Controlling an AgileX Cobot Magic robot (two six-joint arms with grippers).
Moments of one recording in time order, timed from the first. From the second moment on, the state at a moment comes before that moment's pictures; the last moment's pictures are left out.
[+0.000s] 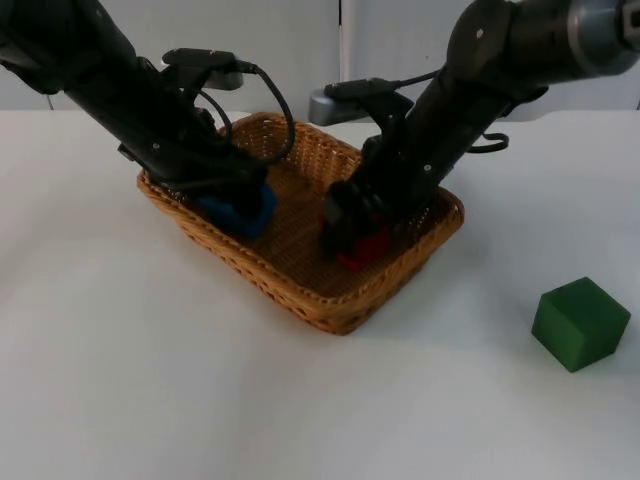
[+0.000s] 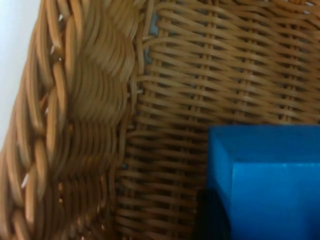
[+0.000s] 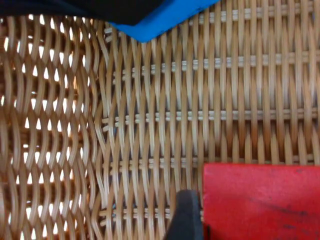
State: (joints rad) right arm 0.51 2.43 -1.87 0.47 0.73 -0.58; left arm -0.19 2.26 -1.52 -0.63 0.56 0.78
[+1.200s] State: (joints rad) right arm 0.51 2.10 -1.87 0.43 0.76 -0.59; left arm -0.20 1.96 -1.52 -0.60 0.62 0.78
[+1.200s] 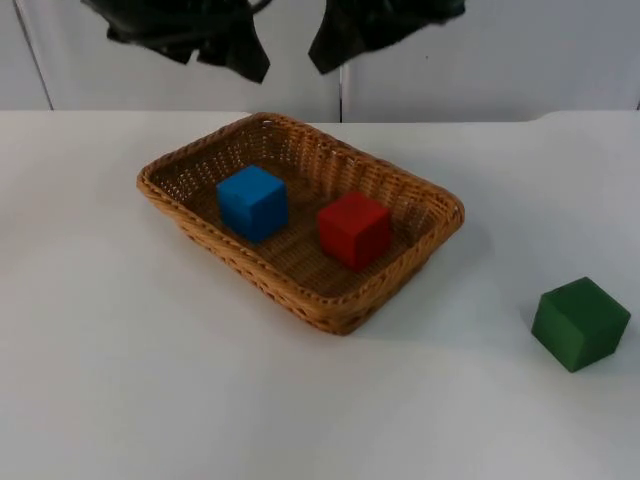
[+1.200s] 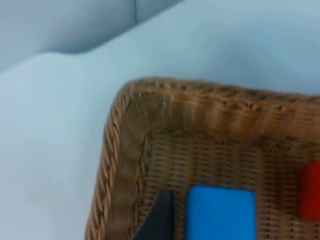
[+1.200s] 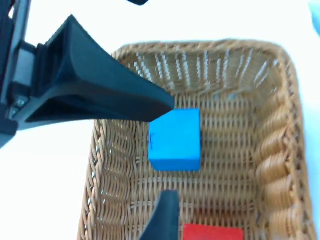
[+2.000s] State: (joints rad) right arm 0.51 1.96 -1.87 0.42 0.86 -0.57; left arm -0.20 1.77 -1.51 -0.59 0.75 0.73
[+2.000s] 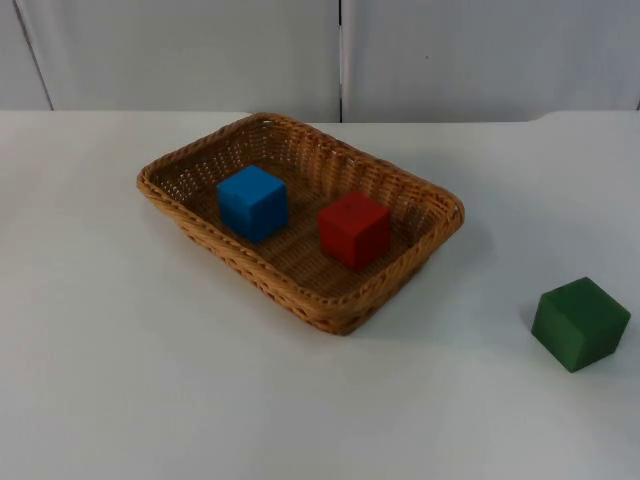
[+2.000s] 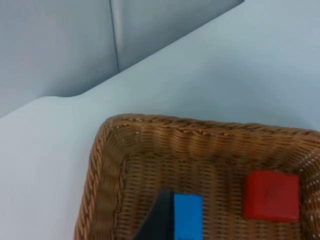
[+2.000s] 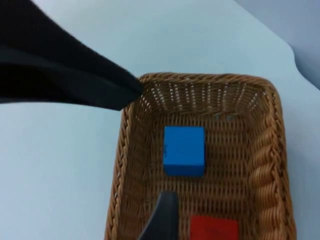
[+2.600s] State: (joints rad) right arm 0.51 1.73 -1.37 0.42 0.59 -0.57; left arm -0.20 1.64 -1.32 -0.59 0.75 0.76
